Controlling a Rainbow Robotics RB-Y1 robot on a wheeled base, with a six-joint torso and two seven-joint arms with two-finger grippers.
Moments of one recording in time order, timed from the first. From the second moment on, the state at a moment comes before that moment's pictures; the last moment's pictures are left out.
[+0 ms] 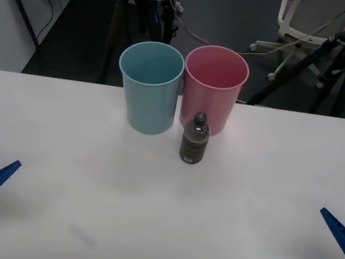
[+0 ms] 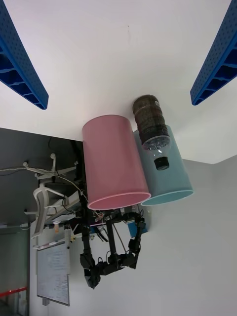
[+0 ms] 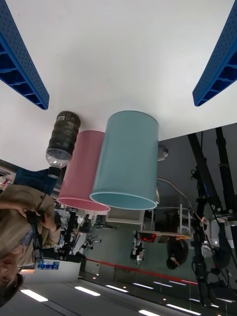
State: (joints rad) right arm 0.35 -0.40 -0.52 -1.66 0.96 -1.22 0.00; left arm 0.35 0.40 0.52 -1.66 -0.96 -1.22 0.00
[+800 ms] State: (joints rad) right arm 0.37 -0.39 -0.45 -1.63 0.93 -1.20 0.13; left arm 0.35 0.40 0.52 -1.66 -0.96 -1.22 0.00
